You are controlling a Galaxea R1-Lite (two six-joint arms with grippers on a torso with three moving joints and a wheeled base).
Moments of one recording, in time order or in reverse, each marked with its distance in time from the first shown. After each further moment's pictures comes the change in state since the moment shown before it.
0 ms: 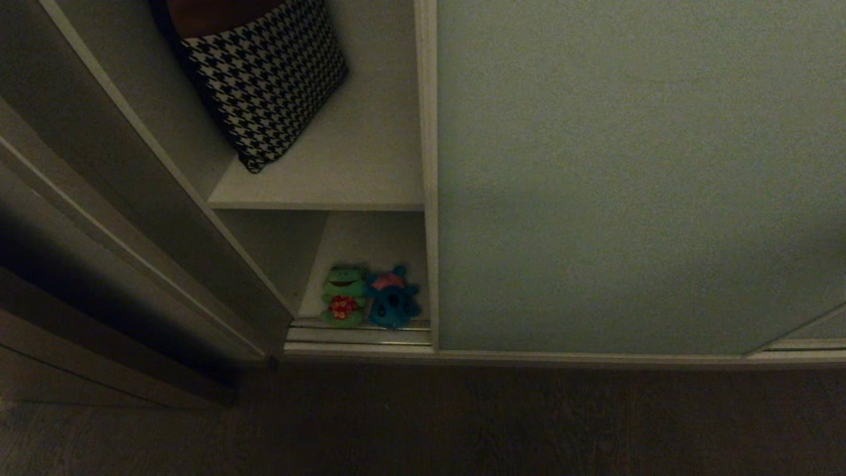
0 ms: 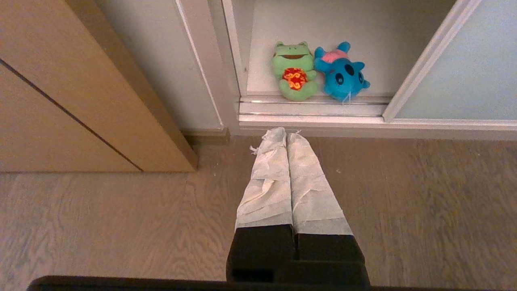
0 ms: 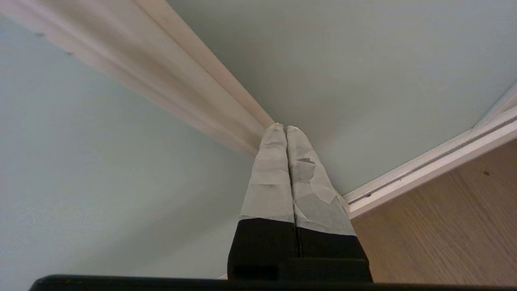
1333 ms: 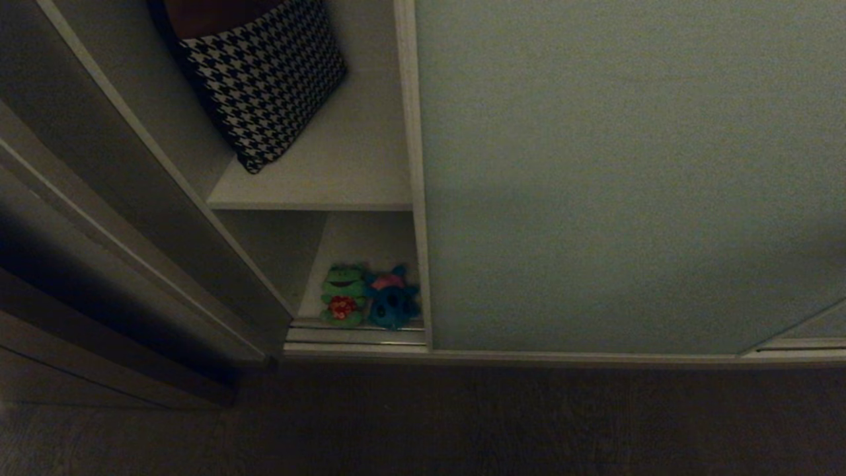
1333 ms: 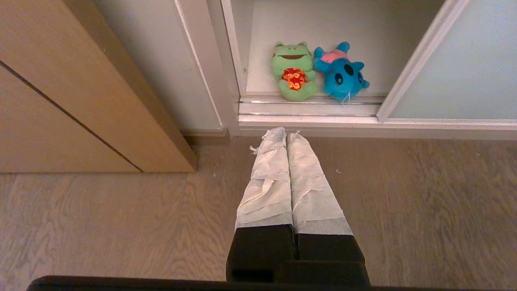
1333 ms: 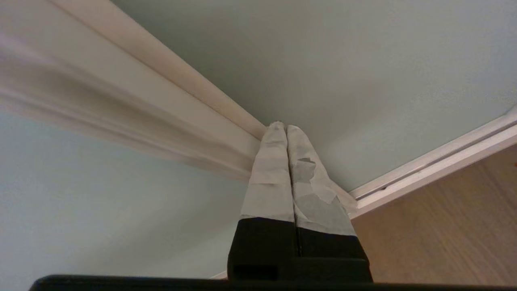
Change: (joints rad) left arm 0.000 0.000 0.000 0.000 0.000 0.000; right arm 0.074 0.035 0.042 -0.041 -0.010 0.003
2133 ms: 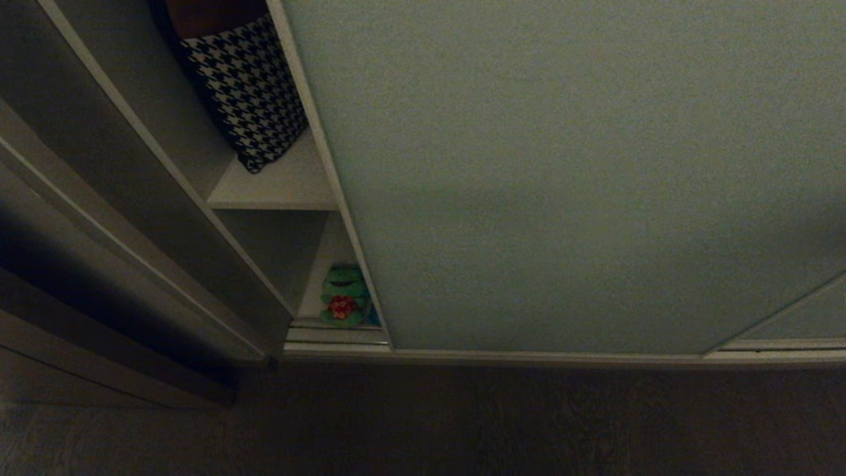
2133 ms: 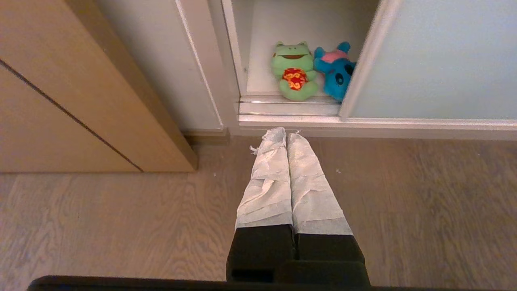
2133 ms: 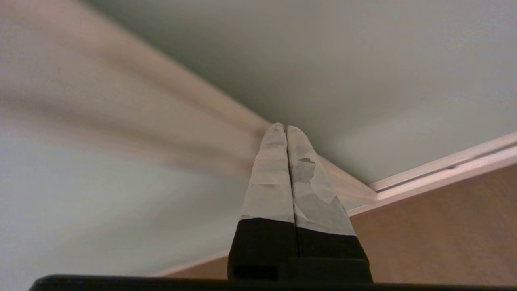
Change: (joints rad) left arm 0.000 0.000 0.000 0.000 0.000 0.000; right arm 0.076 -0.238 0.283 -0.009 0.082 -0.010
